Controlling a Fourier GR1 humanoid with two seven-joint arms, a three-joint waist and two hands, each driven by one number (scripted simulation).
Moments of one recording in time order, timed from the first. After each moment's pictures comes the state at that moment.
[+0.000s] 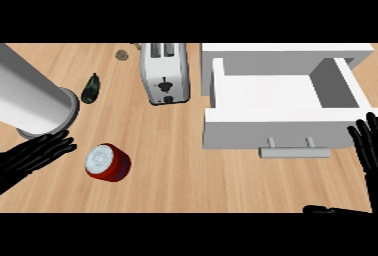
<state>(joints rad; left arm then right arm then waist) 0.05 0.57 0.11 -1.84 0.73 -0.88 0.16 0.22 -0.13 -0.12 -2.08 -0.08 0.06 0.10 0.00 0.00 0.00</state>
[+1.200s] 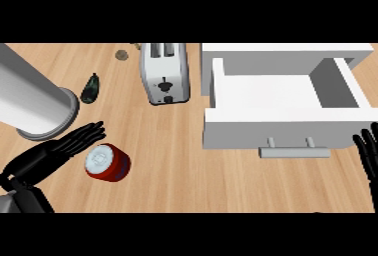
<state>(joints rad) -0.07 0.30 0.18 -1.49 0.20 -0.99 -0.08 0.26 -0.09 -0.20 -2.04 -0.08 0.16 0.01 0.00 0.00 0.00</state>
